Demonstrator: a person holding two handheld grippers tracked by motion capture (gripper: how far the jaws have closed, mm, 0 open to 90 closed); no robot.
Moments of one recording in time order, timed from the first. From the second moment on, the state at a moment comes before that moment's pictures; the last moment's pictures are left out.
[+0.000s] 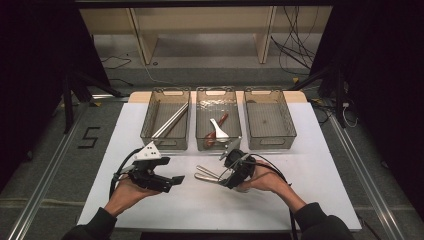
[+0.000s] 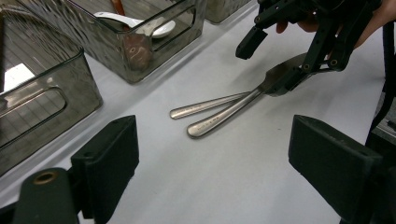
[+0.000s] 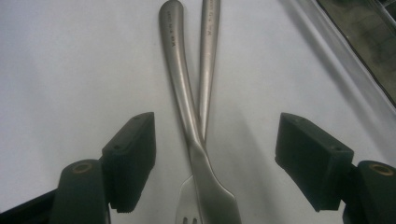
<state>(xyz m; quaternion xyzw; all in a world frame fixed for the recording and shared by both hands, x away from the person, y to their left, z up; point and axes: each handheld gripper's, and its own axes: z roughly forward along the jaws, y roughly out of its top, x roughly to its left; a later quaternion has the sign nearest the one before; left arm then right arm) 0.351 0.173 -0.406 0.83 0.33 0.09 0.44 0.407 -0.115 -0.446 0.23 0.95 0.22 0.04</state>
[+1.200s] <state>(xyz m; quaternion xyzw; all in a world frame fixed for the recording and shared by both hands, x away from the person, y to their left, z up) 0.350 0.174 -0.406 0.84 0.32 0.09 0.43 0.408 -0.111 -0.462 0.20 0.96 0.19 0.04</state>
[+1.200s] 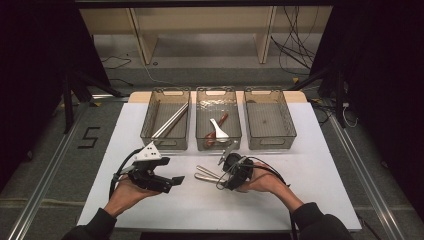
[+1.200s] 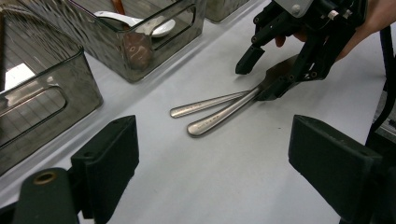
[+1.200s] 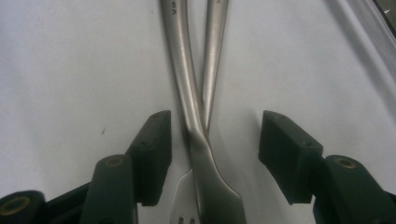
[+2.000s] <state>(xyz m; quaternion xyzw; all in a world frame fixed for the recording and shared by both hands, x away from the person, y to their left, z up) 0.349 0.173 -0.406 0.84 0.32 0.09 0.43 0.403 -0.109 -0.463 0.17 0.97 0.18 0.04</state>
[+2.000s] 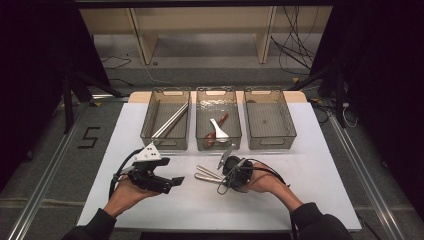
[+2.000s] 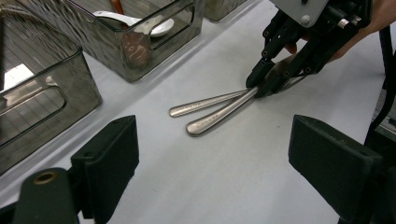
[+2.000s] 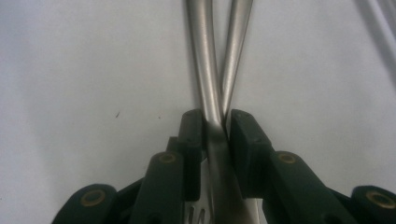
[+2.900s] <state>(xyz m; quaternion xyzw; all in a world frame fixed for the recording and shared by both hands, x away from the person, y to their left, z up) 0.349 0.174 -0.406 0.84 0.32 0.09 0.43 0.403 -0.115 -0.449 0.17 0.96 0.19 0.04</state>
